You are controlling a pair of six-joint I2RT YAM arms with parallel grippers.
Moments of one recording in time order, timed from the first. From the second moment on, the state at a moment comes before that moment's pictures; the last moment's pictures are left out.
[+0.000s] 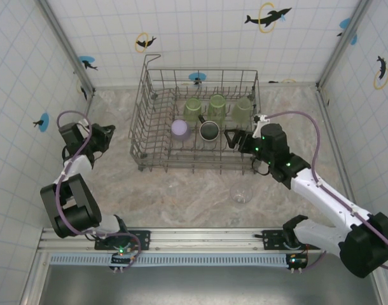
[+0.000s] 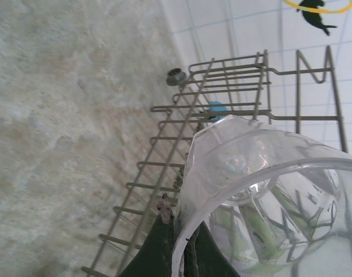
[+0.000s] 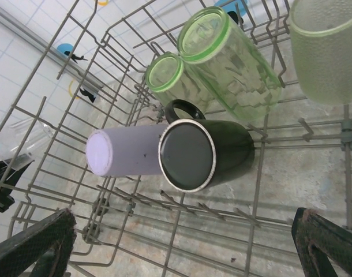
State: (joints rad) left arm 0.39 1.43 0.75 0.16 0.77 -0.98; right arm 0.56 1.08 0.76 -0.08 -0.08 0.65
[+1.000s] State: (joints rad) left arm 0.26 1.40 0.80 0.58 0.98 -1.15; right arm 0.59 1.41 1.00 0.16 -0.35 0.64
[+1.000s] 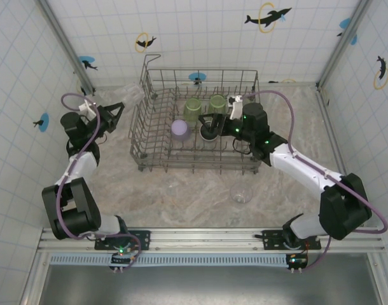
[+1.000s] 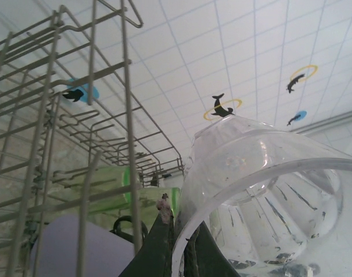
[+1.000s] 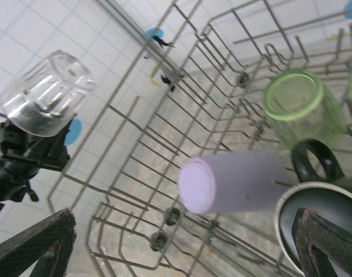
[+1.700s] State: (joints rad) left arm 0.04 1.45 0.93 0.51 0.98 -1.12; right arm 0.58 1.59 1.11 0.47 -0.52 0.88
